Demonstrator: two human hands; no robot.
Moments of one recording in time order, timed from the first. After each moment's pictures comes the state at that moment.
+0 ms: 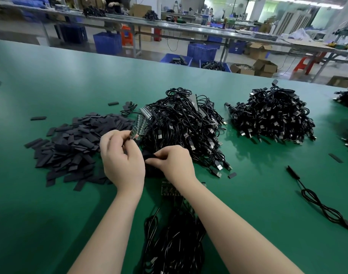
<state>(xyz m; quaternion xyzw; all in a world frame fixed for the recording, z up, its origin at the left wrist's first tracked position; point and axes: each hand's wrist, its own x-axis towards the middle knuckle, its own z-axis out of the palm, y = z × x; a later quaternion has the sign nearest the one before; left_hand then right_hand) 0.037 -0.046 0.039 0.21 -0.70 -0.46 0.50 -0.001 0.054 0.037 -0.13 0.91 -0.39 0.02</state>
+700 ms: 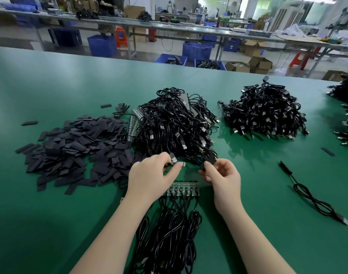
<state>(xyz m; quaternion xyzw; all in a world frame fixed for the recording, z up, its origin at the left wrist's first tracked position) 0.036 -0.015 0.013 -0.03 -0.96 -0.21 0.20 0.021 0.171 -0.005 0.06 0.64 -0.76 -0.08</state>
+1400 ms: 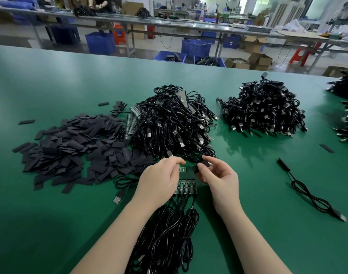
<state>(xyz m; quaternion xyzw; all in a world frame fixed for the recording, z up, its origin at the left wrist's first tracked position) 0.048 0.005 0.011 -0.08 -0.93 -0.33 0.13 0.028 0.173 -0.007 0.01 0.64 -0.77 -0.07</state>
